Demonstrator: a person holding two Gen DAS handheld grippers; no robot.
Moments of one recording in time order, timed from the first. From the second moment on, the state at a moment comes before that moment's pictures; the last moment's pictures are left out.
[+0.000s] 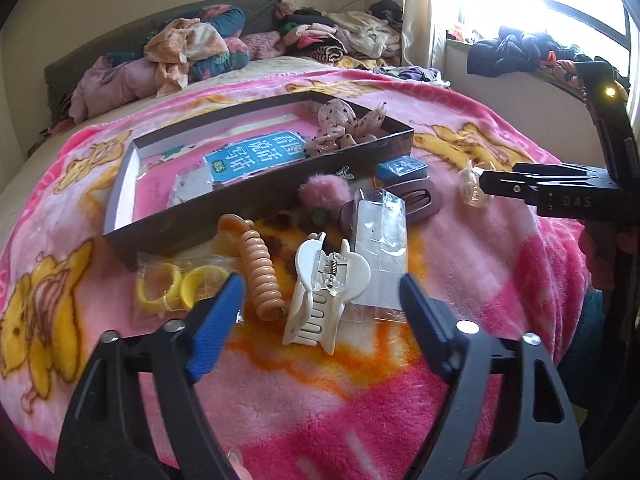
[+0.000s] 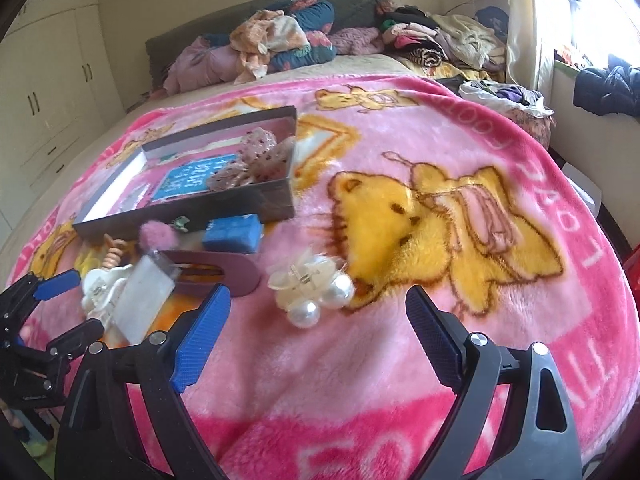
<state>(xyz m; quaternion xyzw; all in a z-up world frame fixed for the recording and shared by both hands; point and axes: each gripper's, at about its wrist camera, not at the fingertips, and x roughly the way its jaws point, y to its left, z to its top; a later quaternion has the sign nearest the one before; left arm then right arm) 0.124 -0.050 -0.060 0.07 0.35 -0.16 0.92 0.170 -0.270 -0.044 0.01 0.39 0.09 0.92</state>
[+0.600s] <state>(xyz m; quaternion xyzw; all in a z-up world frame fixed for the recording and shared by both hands) 0.138 -0.052 -0.061 0.02 0.36 -0.20 0.91 0.194 -0.268 -0.058 0.01 0.40 0.11 0.91</state>
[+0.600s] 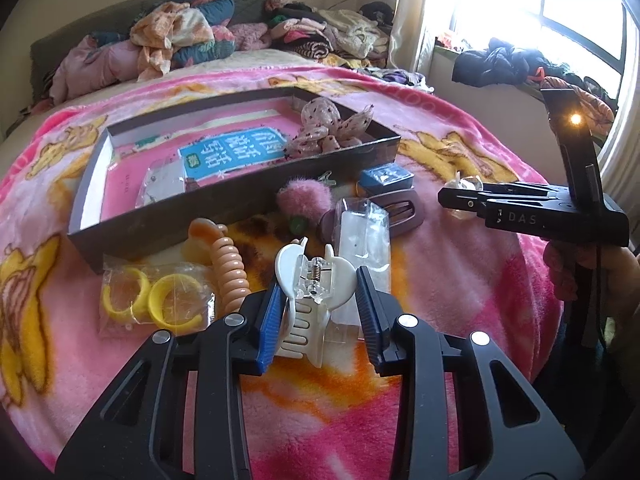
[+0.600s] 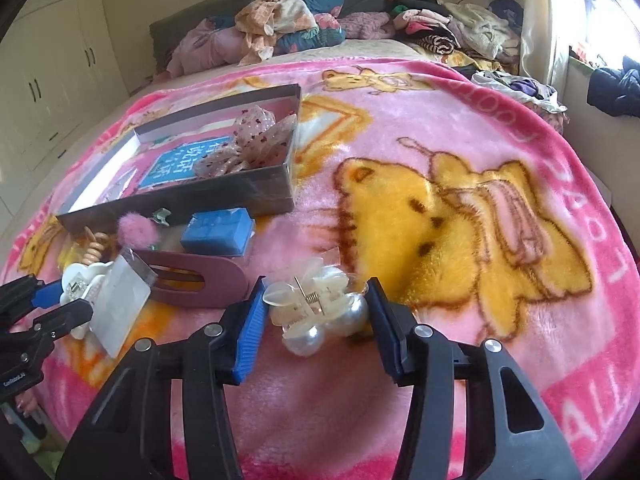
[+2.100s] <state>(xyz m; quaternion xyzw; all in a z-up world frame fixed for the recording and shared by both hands) 0.189 0.030 -0.004 -0.09 0.29 -0.13 0.94 0.212 -0.198 0.014 0.00 0.34 0.19 0.92</state>
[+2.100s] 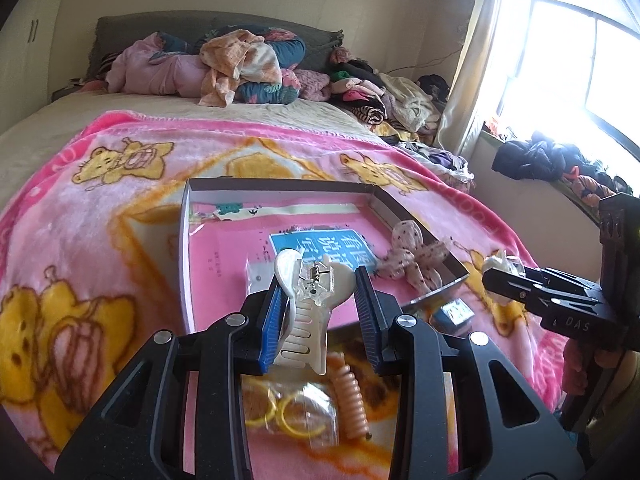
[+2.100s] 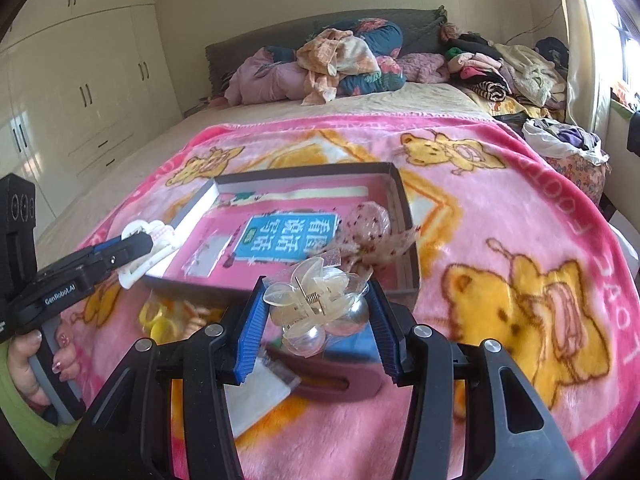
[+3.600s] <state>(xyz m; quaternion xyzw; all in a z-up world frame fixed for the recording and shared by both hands) 0.265 -0.022 -0.047 -0.05 0.36 -0.15 0.92 0.299 -0.199 -0.028 -0.01 0.39 0.16 0.91</state>
